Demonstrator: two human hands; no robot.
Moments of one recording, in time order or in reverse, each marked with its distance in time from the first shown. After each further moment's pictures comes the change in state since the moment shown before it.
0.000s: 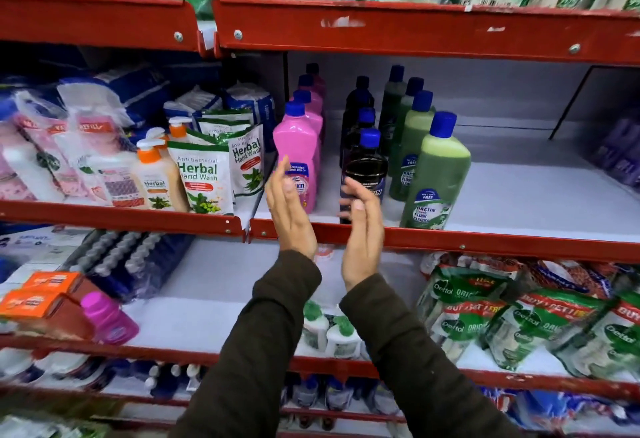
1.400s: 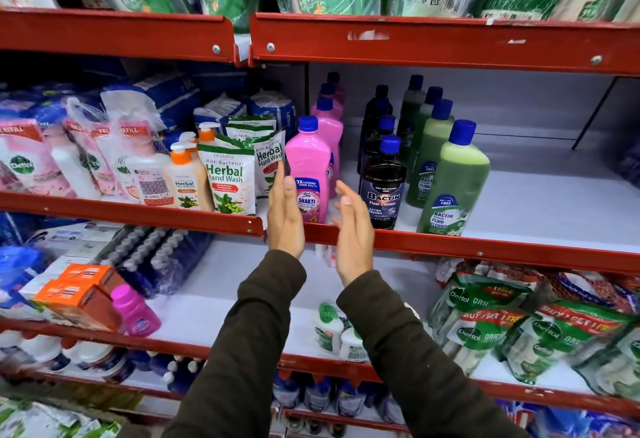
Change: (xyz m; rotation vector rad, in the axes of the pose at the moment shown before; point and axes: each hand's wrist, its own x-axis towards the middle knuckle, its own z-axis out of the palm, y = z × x) left_hand 0.018 0.005 -0.046 0.109 -0.155 -0.100; right_hand -0.007 -0.007 0.032 -0.061 -0.139 0.225
